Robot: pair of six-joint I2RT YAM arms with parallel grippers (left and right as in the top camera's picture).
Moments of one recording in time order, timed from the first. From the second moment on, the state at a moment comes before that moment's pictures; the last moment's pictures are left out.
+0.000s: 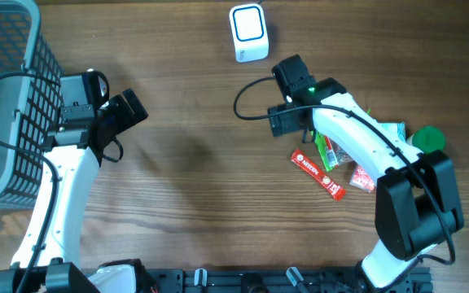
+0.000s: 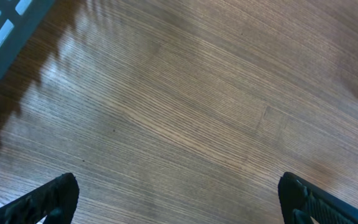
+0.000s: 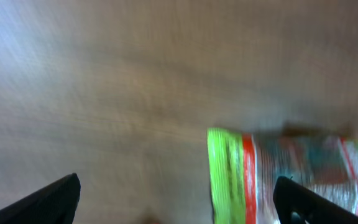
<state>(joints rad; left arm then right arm) 0.09 1.38 1.01 -0.58 0.00 -0.40 0.44 1.84 1.32 -0.74 0.23 0.18</state>
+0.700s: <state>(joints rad) 0.09 1.38 1.01 -0.58 0.00 -0.40 0.44 1.84 1.31 -0.45 0.23 0.18</state>
